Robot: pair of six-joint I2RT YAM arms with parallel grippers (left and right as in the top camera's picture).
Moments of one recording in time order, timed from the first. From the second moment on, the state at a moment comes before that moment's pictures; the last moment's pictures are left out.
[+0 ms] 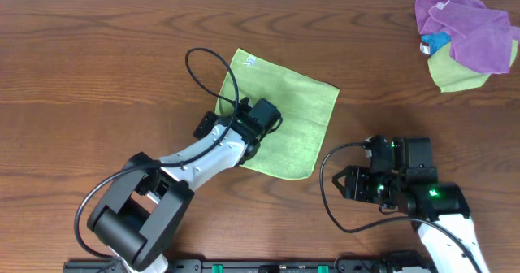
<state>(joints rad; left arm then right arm) -0.67 1.82 1.05 -0.66 -0.57 -0.14 0.09 0.95 0.60 -0.85 -0.43 0.29</state>
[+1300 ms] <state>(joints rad) -0.62 1.89 1.05 -0.74 -0.76 -0.20 0.21 1.13 0.58 -0.51 -0.57 0.30</state>
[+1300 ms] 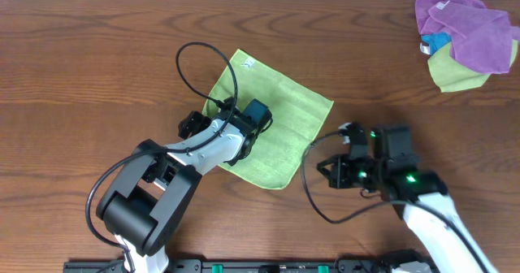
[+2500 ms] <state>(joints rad) -0.61 1.86 1.08 -0.81 -0.54 -0.33 0.48 1.48 0.57 -0.22 -0.50 0.46</state>
